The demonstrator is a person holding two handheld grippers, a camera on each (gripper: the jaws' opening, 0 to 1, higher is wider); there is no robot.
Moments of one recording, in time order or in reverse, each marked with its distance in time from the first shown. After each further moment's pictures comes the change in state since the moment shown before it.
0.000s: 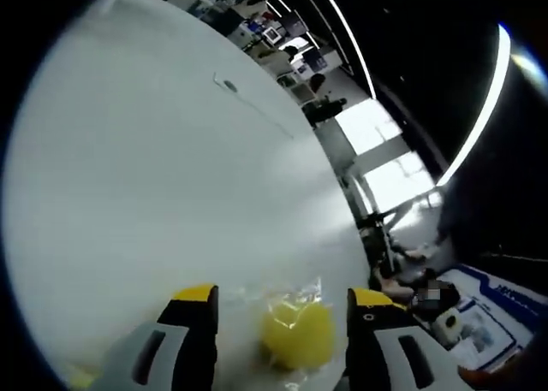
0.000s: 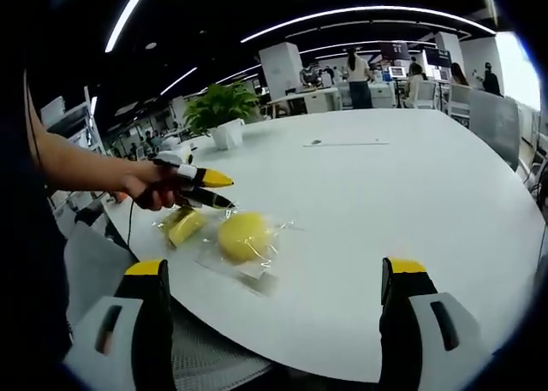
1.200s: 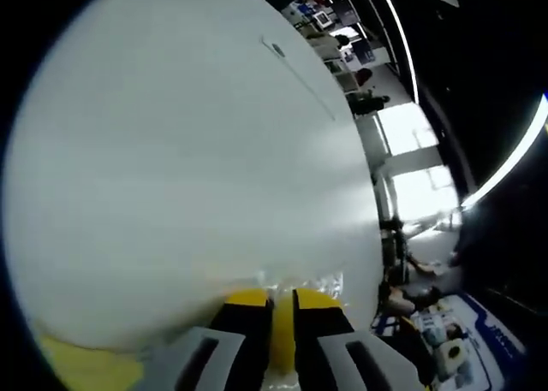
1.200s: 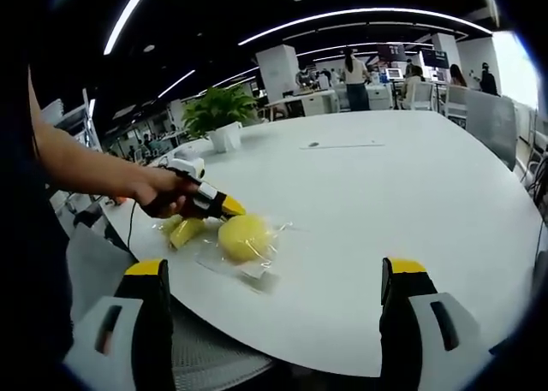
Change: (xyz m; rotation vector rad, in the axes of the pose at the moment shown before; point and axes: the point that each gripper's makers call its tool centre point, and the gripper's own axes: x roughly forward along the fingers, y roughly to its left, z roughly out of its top) left arm 0.023 0.017 -0.024 -0.185 0.073 0.122; right arm -0.010 0.001 0.001 0.010 -0.016 -0.015
